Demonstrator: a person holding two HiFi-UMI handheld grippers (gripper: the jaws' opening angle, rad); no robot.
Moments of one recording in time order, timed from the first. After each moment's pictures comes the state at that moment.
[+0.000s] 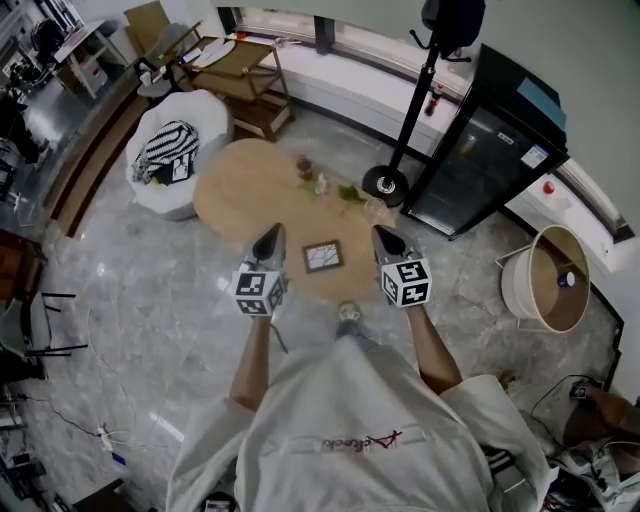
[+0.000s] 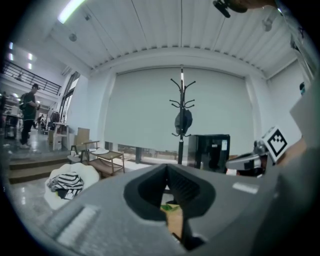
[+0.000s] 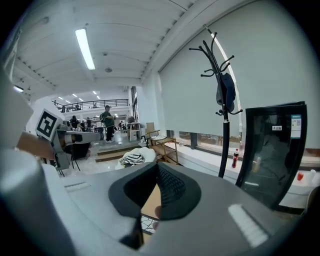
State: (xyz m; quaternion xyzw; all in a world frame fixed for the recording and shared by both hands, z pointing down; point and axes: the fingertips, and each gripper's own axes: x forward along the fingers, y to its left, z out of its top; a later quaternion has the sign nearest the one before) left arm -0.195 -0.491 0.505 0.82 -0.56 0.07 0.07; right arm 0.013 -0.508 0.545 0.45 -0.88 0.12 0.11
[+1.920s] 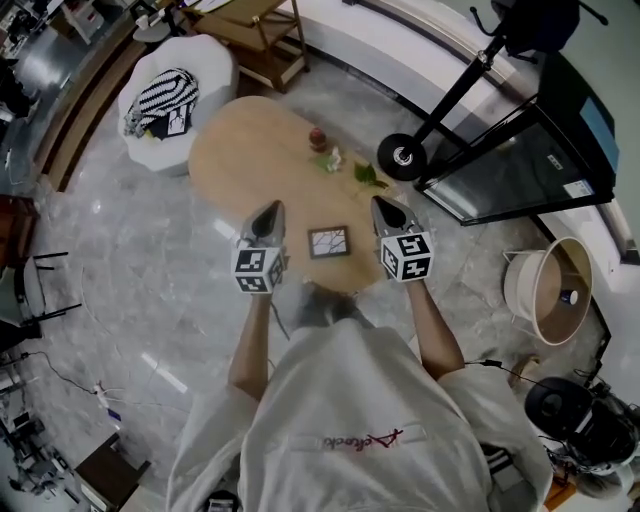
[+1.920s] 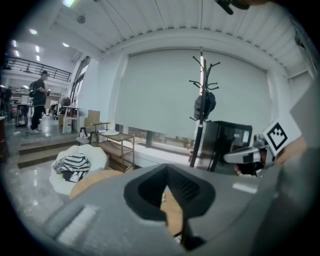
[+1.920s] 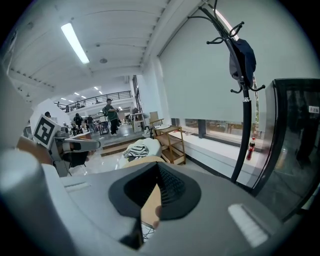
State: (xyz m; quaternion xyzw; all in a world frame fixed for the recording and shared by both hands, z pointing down) left arm -0.253 -0.626 0.593 0.78 -0.60 0.10 0.16; right arm -0.055 -0.666 0.613 0.40 -0.89 0.17 0.15
